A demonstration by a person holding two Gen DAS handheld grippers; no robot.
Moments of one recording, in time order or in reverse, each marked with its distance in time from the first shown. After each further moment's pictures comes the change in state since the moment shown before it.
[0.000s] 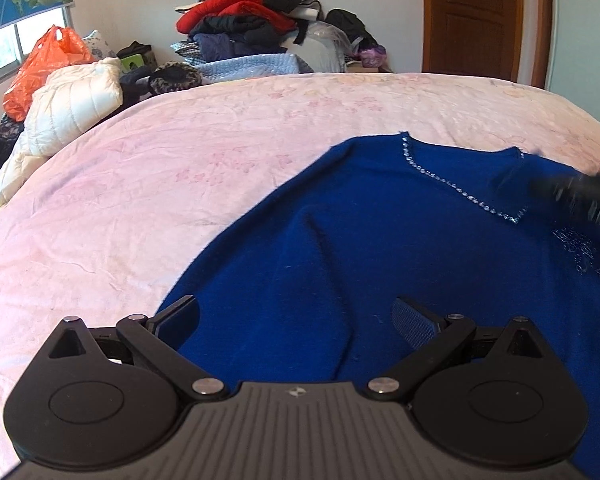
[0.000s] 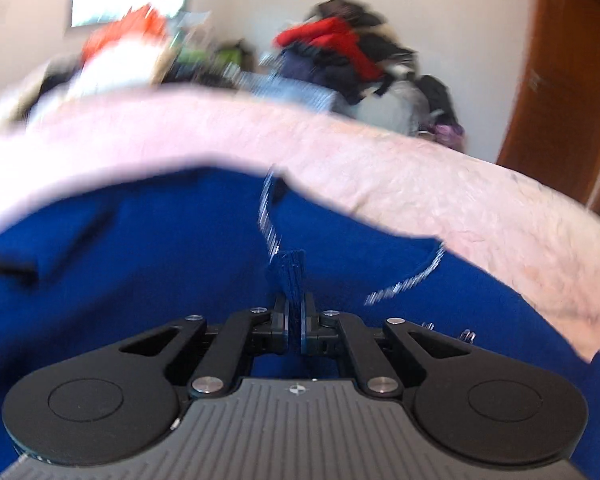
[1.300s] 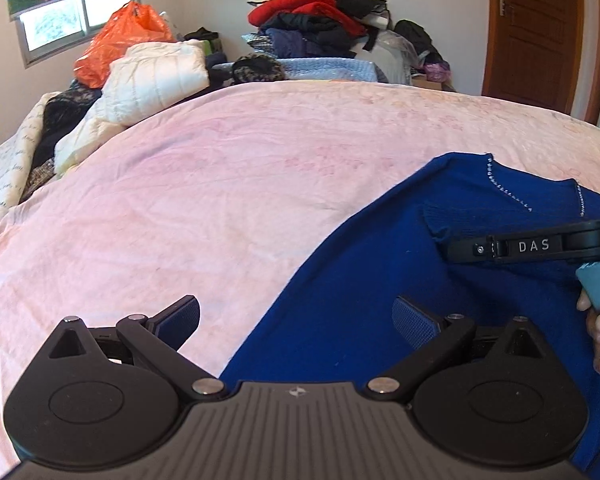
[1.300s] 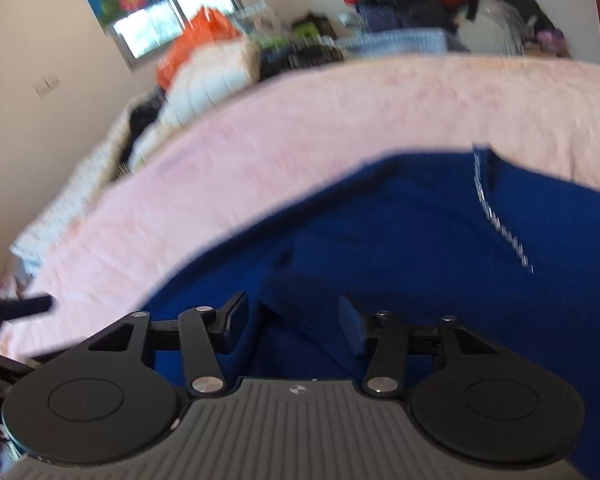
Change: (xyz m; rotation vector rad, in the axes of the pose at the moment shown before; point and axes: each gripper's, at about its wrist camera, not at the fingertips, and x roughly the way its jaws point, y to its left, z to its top) left arm -0.047 0.071 -0.022 -0.134 0.000 0.128; right arm 0.069 0.095 0.007 0.156 0.262 0.382
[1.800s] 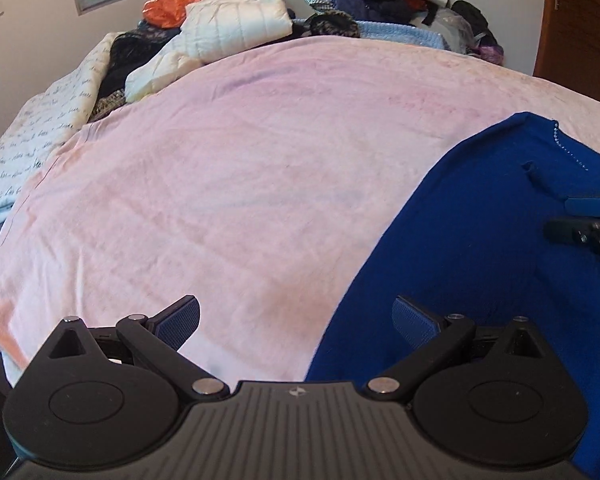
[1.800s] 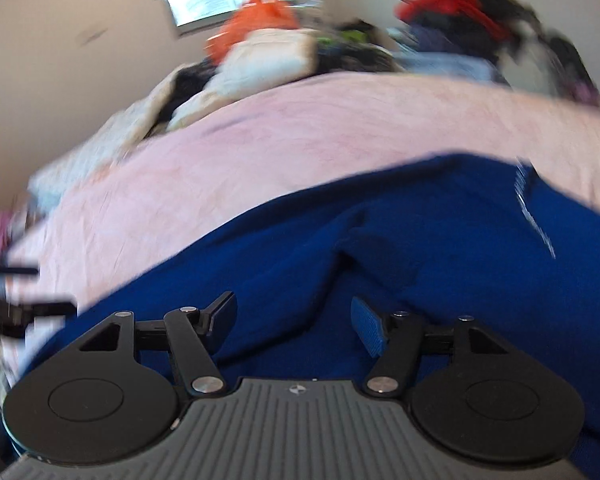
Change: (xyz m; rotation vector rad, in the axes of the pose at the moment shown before) left arm -0.031 0.093 -0.070 -0.102 0.117 0.095; right arm -0.044 0.097 -0.062 -0.421 -0.043 0.032
